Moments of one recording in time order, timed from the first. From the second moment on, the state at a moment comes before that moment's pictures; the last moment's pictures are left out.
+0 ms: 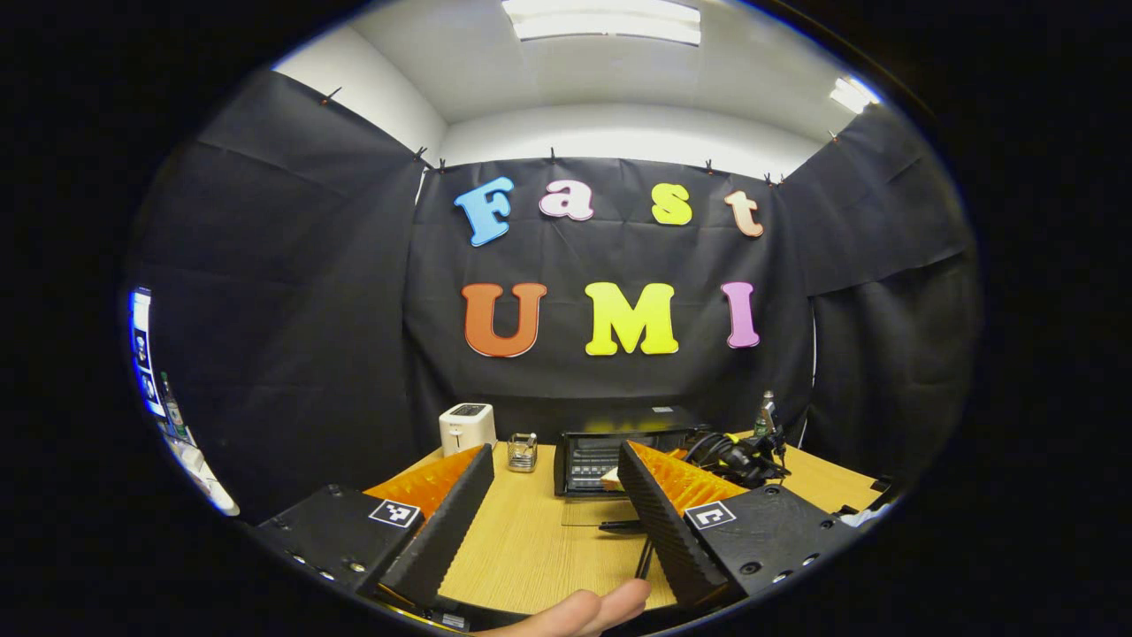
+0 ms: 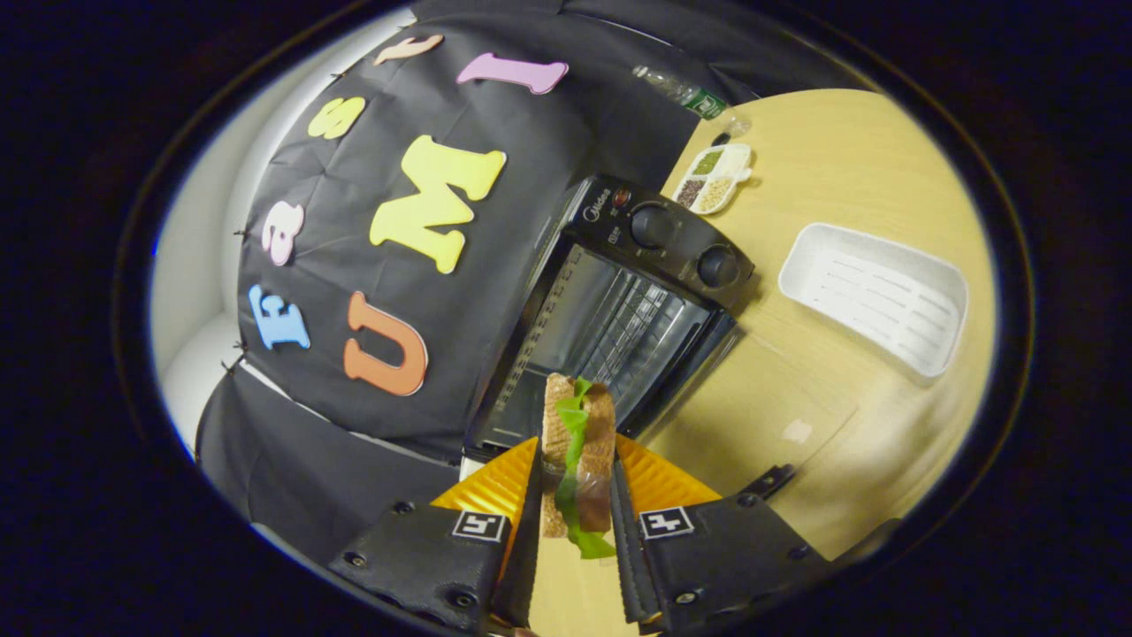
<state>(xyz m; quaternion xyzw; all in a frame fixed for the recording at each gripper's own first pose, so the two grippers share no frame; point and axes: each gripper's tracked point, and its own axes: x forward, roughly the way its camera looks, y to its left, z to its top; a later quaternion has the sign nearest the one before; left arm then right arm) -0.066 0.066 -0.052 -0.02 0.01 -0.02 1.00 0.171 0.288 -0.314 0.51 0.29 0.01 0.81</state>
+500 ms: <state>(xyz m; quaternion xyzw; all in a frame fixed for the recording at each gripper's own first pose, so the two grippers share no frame) -0.036 0.087 -0.073 -0.03 0.04 -0.03 1.00 0.293 0.278 -0.357 0.50 0.23 -0.05 0.84</state>
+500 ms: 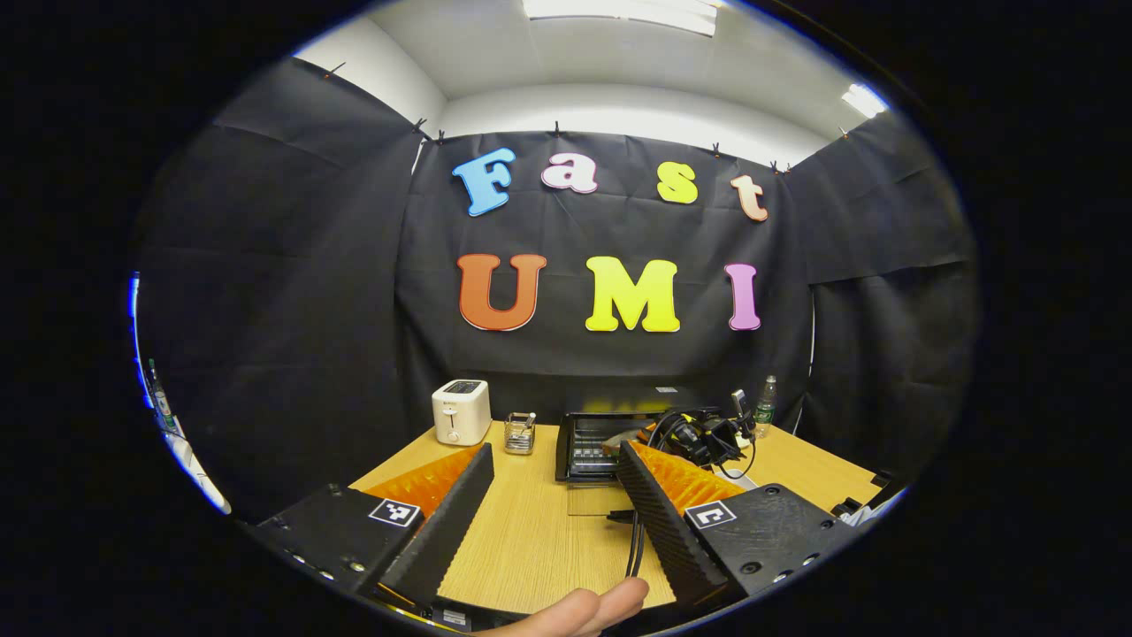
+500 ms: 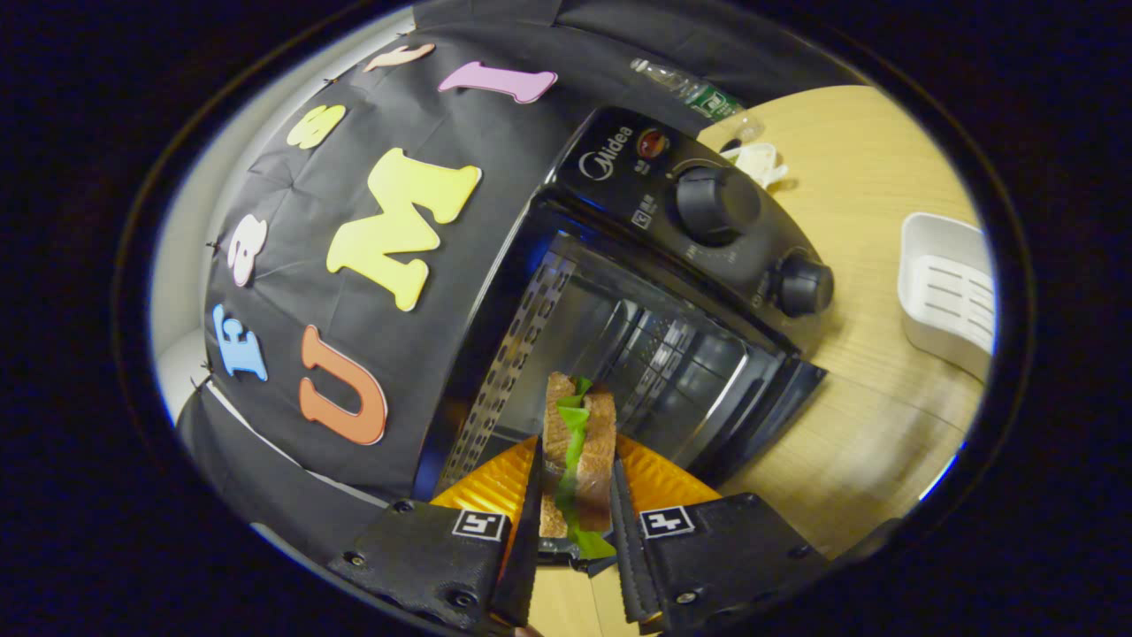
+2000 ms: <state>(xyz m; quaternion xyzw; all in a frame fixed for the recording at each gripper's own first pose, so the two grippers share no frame) -0.056 0.087 -0.131 -0.04 0.11 -0.01 0.99 0.264 0.289 -0.365 0.27 0.25 0.00 0.93</state>
